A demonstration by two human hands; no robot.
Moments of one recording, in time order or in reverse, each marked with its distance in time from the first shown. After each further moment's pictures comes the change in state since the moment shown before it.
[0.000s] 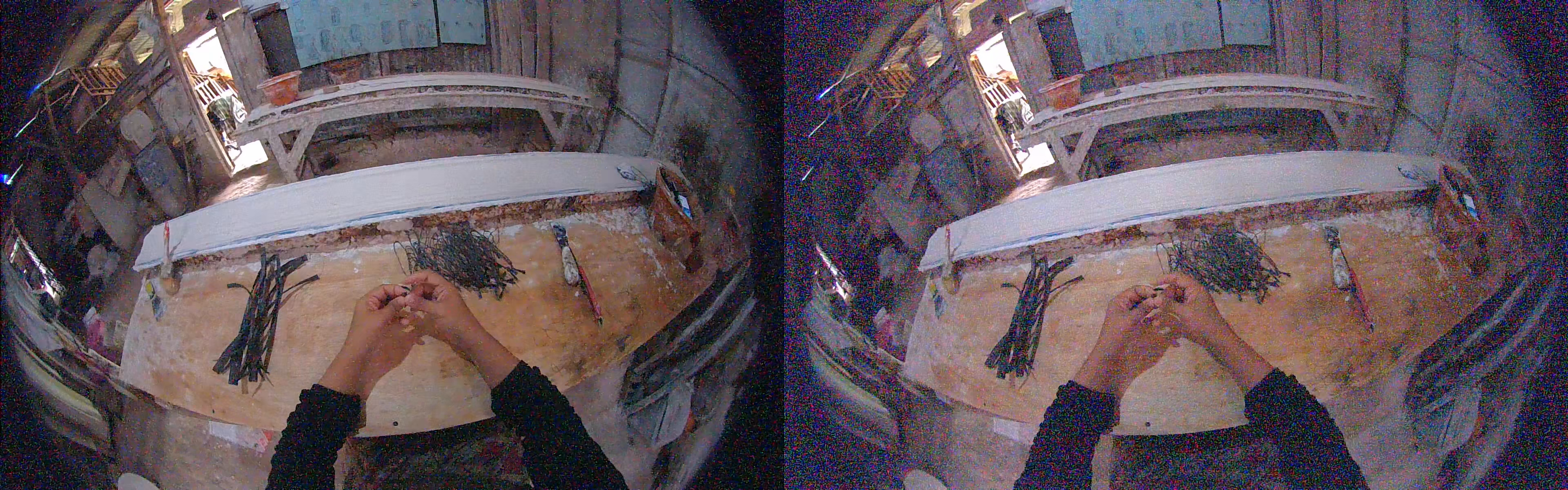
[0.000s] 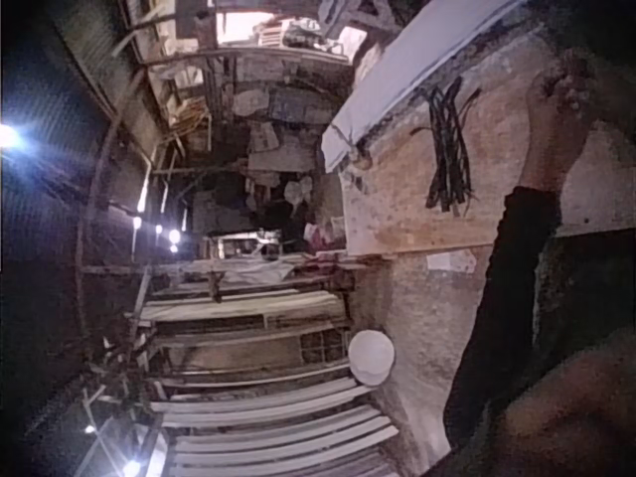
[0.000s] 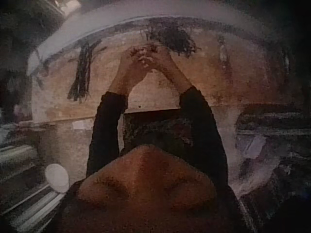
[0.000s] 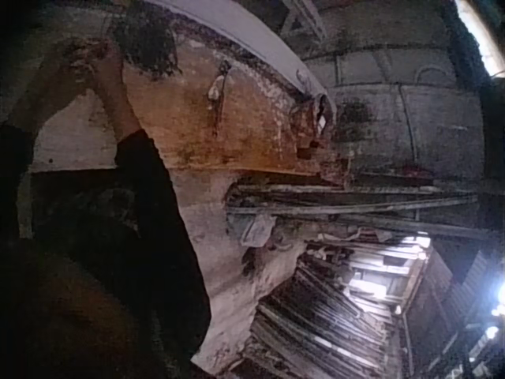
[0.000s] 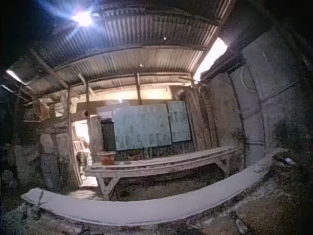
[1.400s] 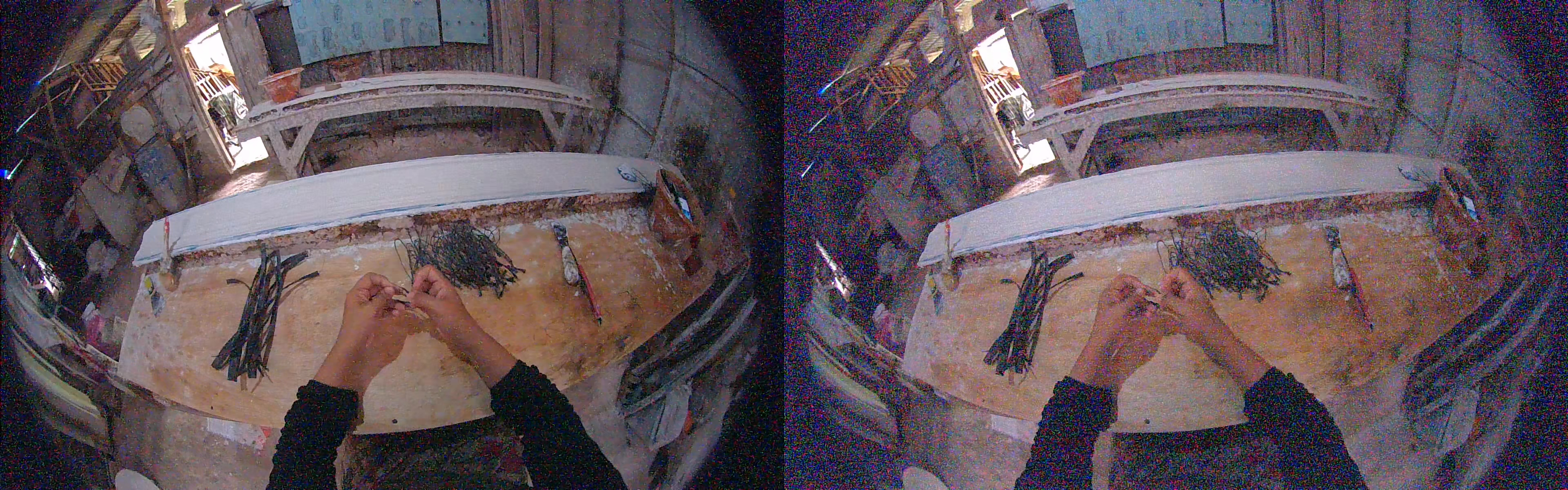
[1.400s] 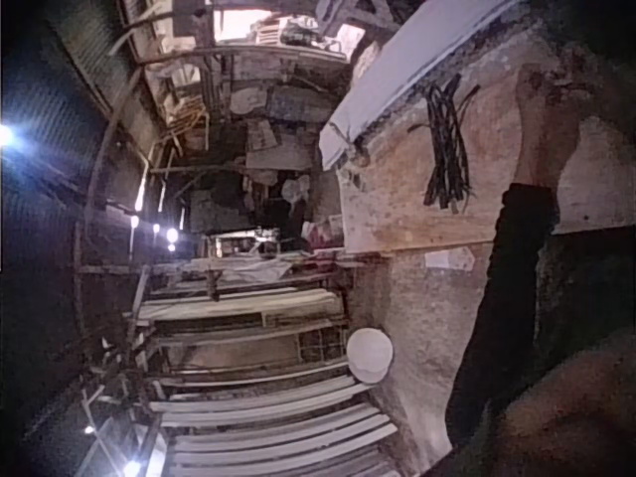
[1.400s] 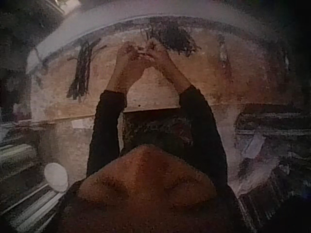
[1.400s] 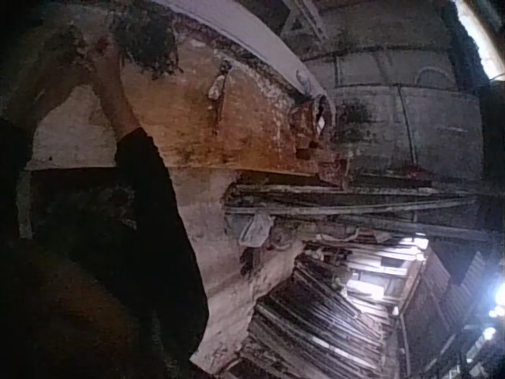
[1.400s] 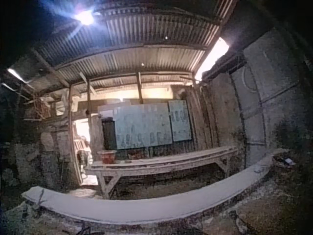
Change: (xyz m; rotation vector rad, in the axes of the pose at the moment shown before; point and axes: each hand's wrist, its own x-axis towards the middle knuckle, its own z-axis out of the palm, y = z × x) left_hand 0.024 0.002 -0.043 0.386 0.005 0.263; right_hand 0.008 0.011 0.001 -0.042 0.048 -0.047
